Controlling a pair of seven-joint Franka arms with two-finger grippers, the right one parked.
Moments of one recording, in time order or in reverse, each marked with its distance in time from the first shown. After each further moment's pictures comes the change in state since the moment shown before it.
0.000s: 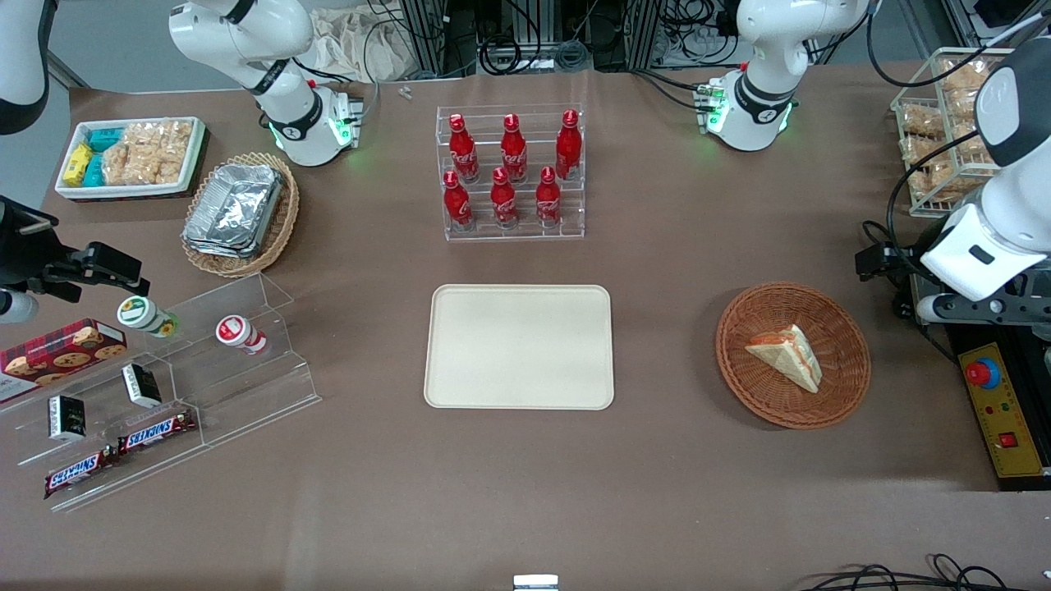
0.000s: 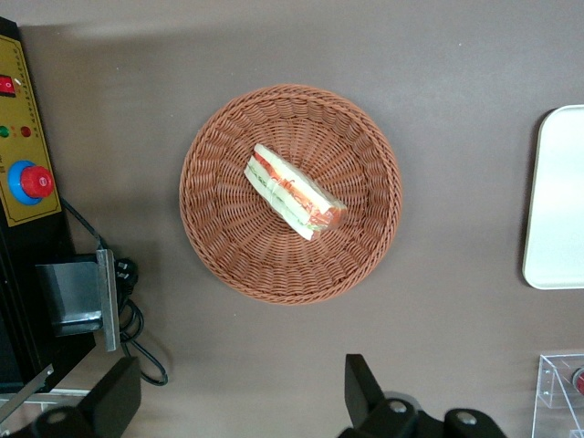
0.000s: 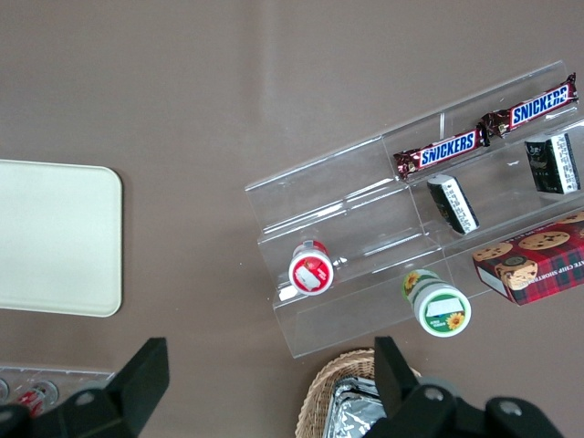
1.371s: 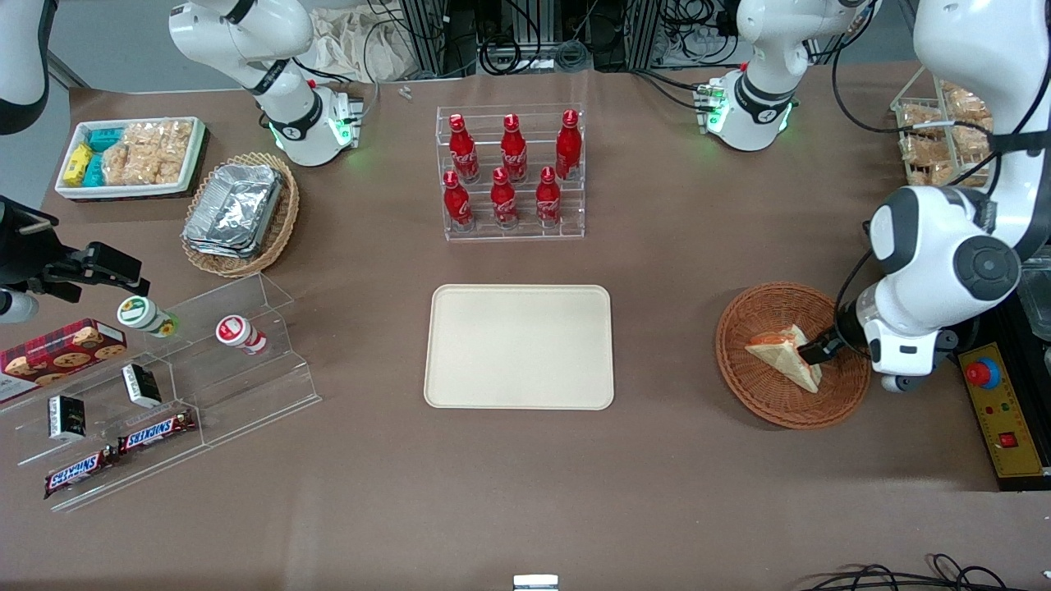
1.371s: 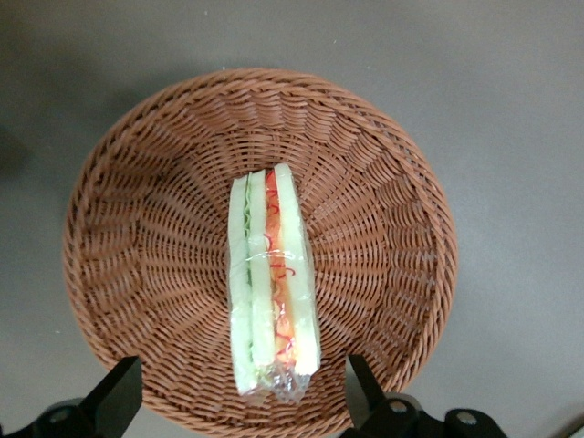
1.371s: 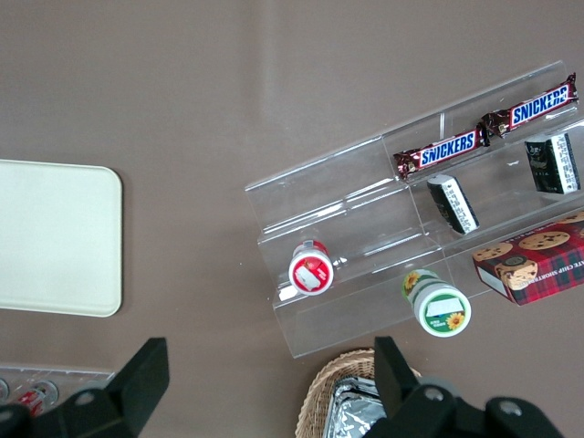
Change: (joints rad) arm -0.005 0.189 0.031 -0.327 -0.003 0.545 -0.779
